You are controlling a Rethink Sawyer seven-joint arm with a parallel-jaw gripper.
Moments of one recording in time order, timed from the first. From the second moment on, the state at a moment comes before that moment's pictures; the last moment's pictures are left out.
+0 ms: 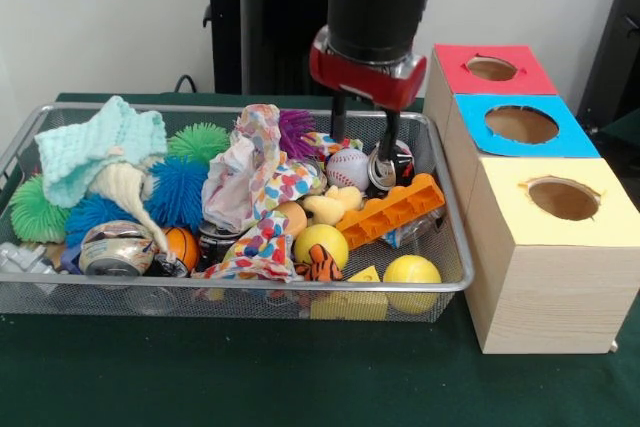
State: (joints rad) arm -0.15 -0.59 -0.08 1.55 0.02 0.69 2.08
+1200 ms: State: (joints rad) arm -0.01 -0.56 -0.24 1.54 0.35 0.53 2.32
